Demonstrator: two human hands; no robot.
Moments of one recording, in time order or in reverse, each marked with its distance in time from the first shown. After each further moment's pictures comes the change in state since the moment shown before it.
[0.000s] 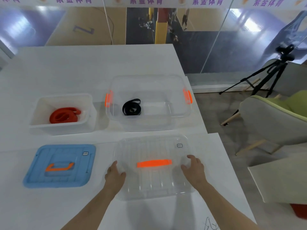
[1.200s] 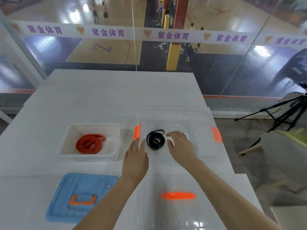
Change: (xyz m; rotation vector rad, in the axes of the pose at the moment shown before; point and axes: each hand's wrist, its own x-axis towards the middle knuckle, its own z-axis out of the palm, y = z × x) left_hand 0.056 0.169 -0.139 0.481 0.357 0.650; right_hand 0.061 -0.318 -0.032 -0.146 0.224 -0.759
